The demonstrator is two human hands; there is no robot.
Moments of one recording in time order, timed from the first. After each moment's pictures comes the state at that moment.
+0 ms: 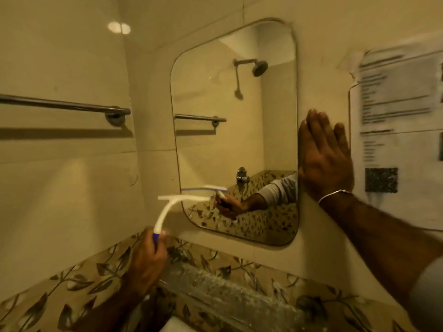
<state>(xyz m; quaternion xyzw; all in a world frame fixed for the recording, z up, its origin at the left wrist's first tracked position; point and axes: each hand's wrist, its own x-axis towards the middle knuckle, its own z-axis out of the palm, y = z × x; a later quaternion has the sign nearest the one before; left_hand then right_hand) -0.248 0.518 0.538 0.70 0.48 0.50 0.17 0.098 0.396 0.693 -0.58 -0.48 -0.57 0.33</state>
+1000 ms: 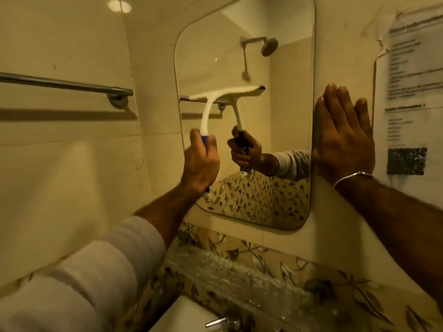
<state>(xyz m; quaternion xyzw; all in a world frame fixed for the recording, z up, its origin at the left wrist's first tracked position) -0.143 0.518 0.685 0.71 0.30 0.63 0.11 0.099 0.400 0.691 -0.56 -0.48 -0.58 0.36</state>
